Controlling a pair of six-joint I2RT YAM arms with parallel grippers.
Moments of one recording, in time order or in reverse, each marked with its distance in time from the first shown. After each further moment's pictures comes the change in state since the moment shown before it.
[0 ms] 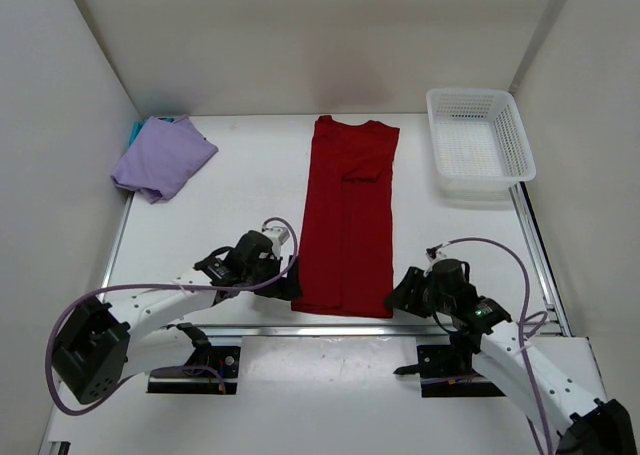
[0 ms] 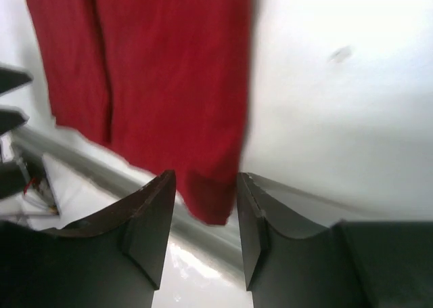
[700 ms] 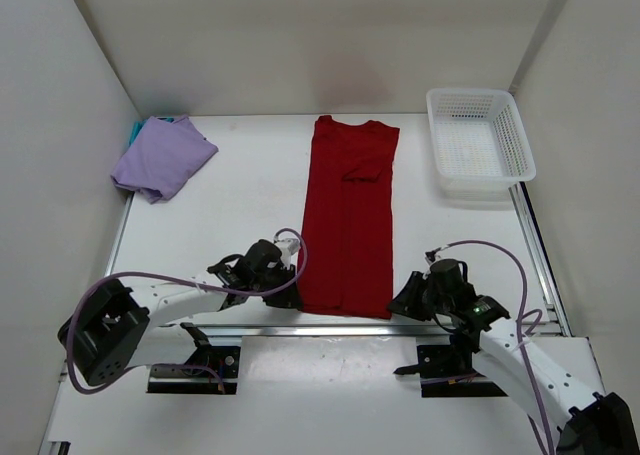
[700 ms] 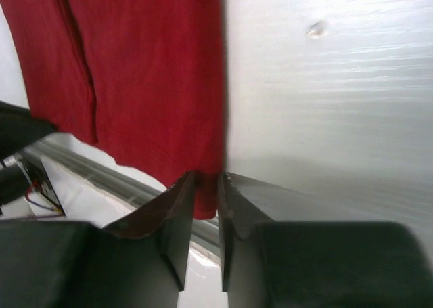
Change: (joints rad) left arm -0.068 0.109 -0.068 0.187 0.139 -0.121; right arm 0.027 0.038 0.010 -0.061 -0.008 0.060
